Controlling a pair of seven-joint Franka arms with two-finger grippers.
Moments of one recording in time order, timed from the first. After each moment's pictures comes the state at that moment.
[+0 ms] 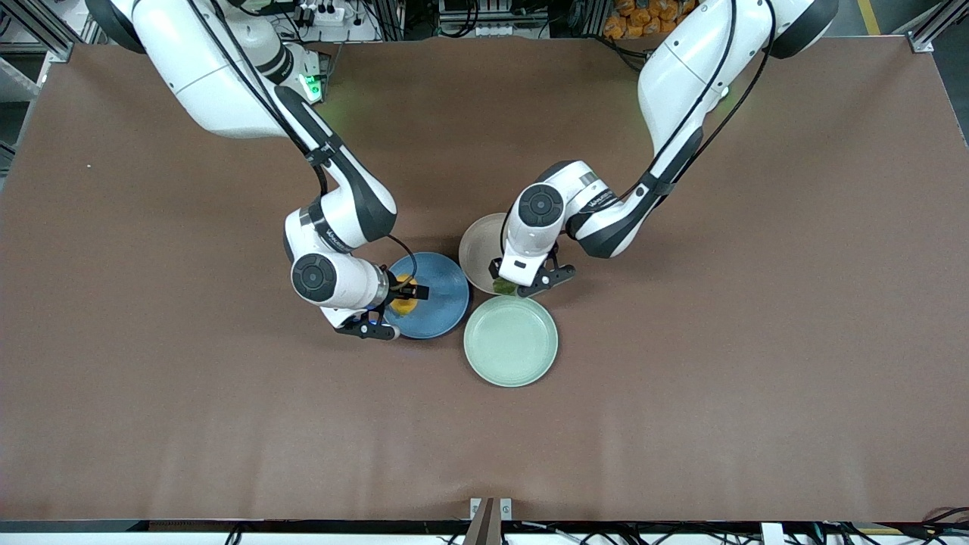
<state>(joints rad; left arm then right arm) -0.37 0.75 -0.42 -1.72 0.29 2.38 -1.32 0.26 0.69 0.24 -1.66 0.14 2.20 0.53</state>
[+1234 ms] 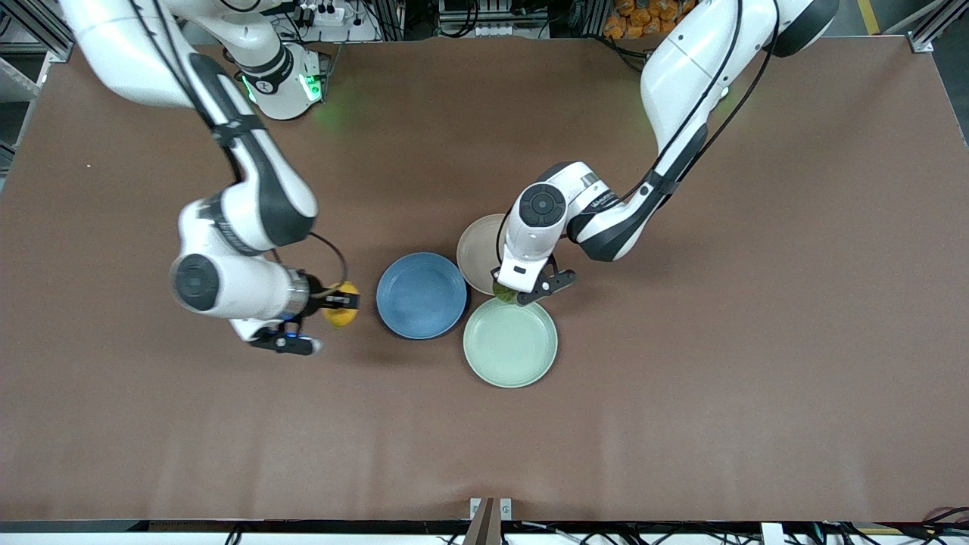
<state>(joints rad) -0.36 0.70 -0.42 -1.65 0.29 2.33 -1.34 0.00 0.50 0.25 -1.61 0.13 1.91 0.28</state>
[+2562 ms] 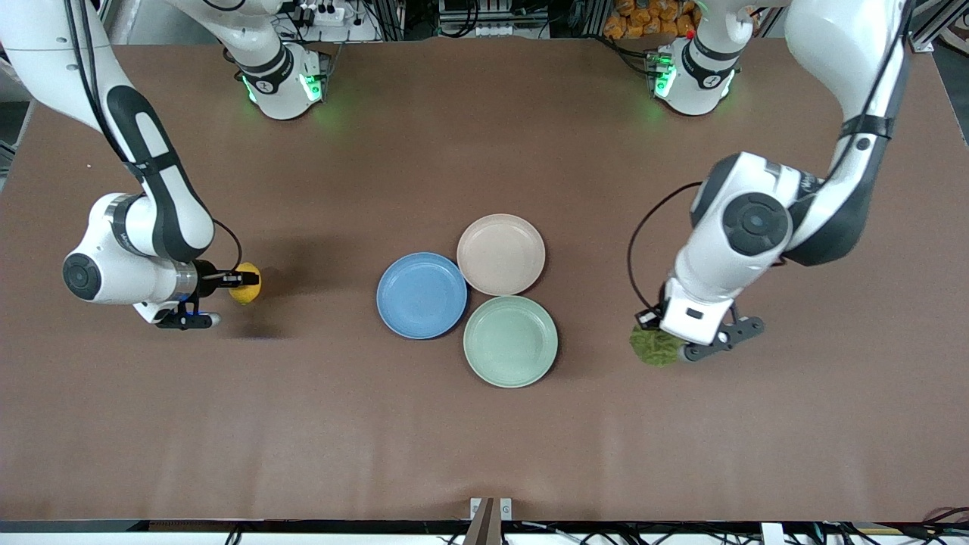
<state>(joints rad) 0.02 0.50 -0.41 -1.56 0.26 2.05 -0.77 -0.14 0.47 0.06 -1.98 0.13 2.12 -0.14</state>
